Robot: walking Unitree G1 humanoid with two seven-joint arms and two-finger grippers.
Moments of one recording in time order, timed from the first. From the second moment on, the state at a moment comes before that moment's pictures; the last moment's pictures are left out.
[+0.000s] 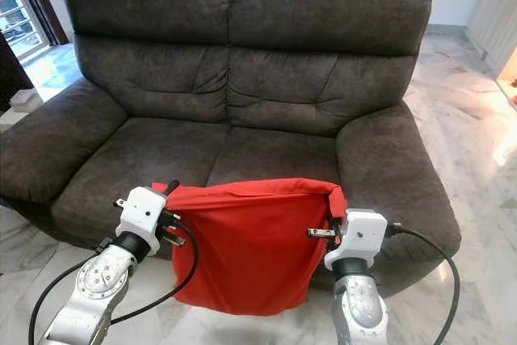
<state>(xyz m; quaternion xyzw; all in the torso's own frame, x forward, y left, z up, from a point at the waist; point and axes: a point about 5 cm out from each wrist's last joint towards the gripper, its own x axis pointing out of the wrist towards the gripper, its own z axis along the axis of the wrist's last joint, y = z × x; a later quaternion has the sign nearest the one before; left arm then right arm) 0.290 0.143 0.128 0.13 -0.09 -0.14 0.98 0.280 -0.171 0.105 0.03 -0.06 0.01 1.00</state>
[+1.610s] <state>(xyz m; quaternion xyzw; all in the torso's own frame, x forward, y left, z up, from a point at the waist) 0.318 0.161 0.239 0.16 -0.23 -0.10 0.96 0.310 -0.155 0.206 0.00 -0.22 0.05 0.97</state>
